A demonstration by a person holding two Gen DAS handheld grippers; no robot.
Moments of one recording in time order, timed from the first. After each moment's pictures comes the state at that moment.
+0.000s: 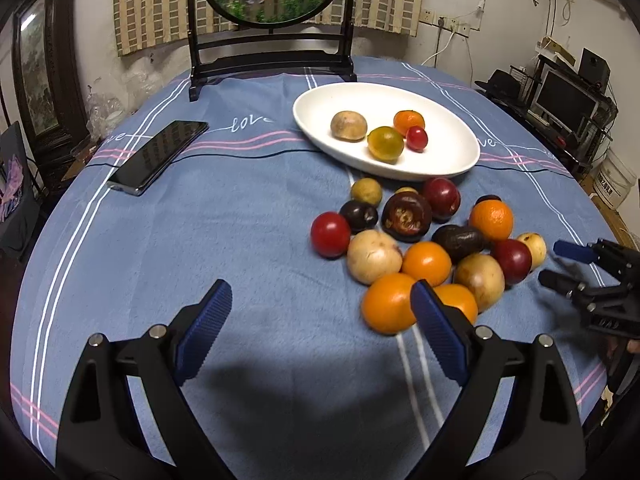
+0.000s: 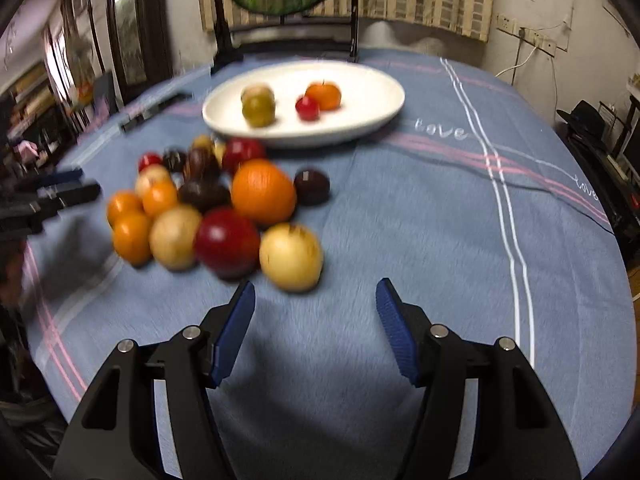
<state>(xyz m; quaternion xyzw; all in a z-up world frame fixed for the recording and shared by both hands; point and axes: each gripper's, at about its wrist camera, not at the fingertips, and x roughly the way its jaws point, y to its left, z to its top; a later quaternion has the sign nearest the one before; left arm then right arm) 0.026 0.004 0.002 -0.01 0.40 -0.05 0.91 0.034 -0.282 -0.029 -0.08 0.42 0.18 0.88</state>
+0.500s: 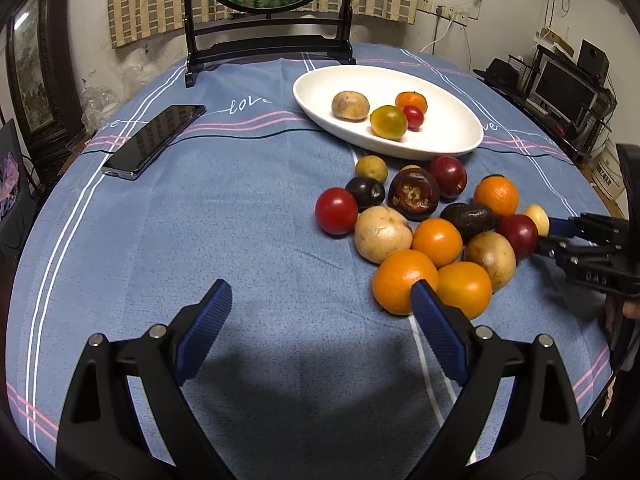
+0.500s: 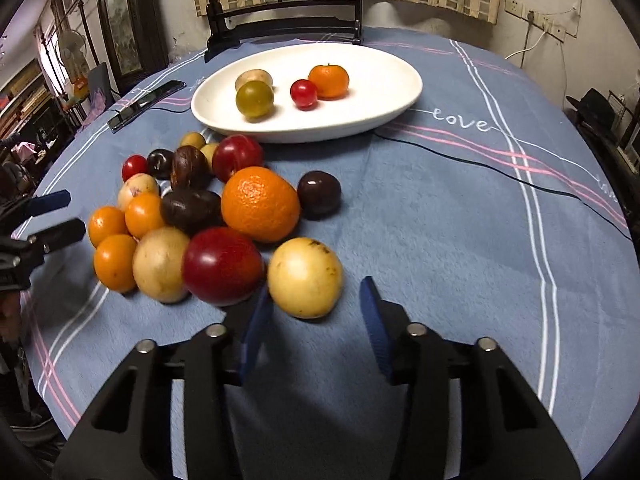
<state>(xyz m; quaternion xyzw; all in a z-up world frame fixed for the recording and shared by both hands) 0.027 0.006 -0.011 0.00 0.42 -0.06 0.90 0.069 -0.265 -0.033 -0.06 0.45 0.19 0.87</state>
